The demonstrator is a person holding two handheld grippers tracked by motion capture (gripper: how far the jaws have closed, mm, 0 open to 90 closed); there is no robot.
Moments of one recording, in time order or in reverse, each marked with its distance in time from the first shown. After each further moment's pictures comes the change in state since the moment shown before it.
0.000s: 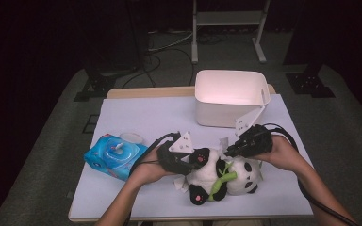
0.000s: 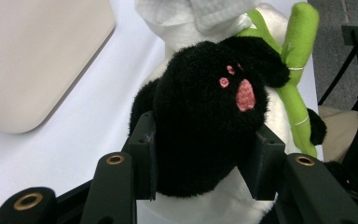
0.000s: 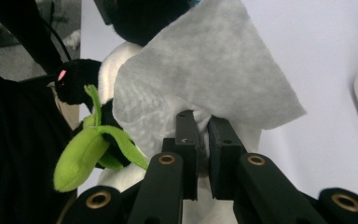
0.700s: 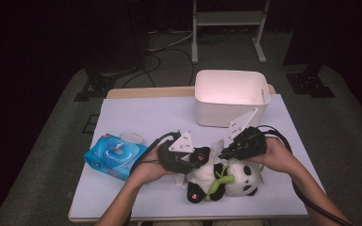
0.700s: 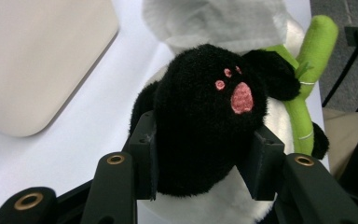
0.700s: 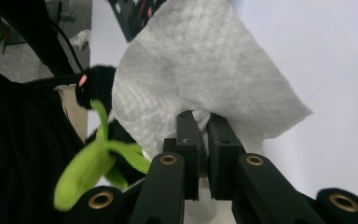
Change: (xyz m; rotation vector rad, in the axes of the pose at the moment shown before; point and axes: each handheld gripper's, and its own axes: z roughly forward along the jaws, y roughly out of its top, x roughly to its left) left arm 0.000 0.000 0.000 -0.014 0.003 0.005; right arm 0.008 0.016 0.011 -0.001 0.022 -0.034
